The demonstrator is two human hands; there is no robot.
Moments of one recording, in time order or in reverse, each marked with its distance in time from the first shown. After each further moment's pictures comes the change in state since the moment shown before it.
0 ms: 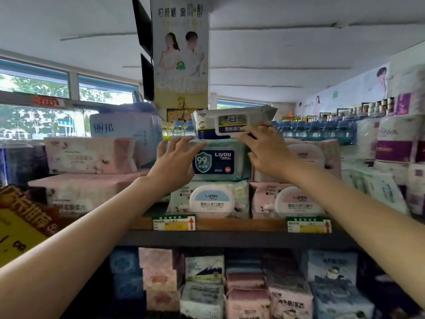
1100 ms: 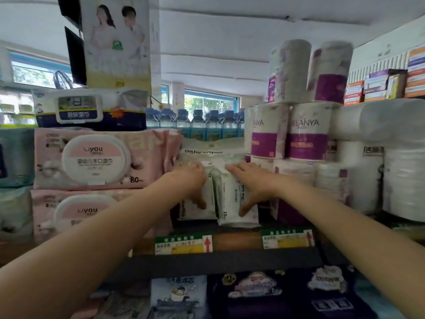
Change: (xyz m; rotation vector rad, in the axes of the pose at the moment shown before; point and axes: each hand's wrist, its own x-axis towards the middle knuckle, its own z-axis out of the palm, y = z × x) left_hand 0.160 0.377 0.094 0.189 -0.547 0.108; right_hand -0.134 0.341 0.060 0.022 -0.577 0.074
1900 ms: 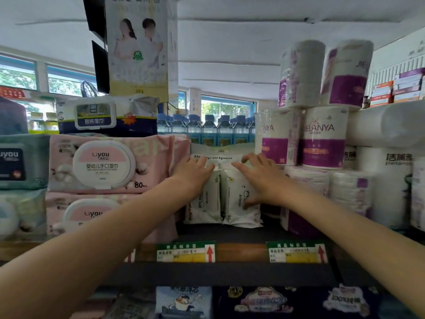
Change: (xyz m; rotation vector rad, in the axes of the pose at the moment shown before) left_hand 0.012 -0.006 0.002 0.187 0.243 -0.012; right_hand 0.002 0.007 0.001 -0.111 0.301 -0.035
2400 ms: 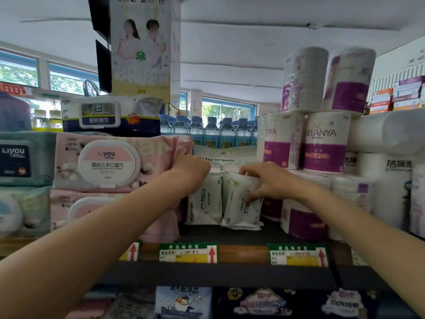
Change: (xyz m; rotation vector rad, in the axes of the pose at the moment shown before) left_hand 0.003 -0.013 -0.009 -0.082 0.069 -0.040; right_hand 0.001 0.007 -0.019 0.451 -0.090 -0.032
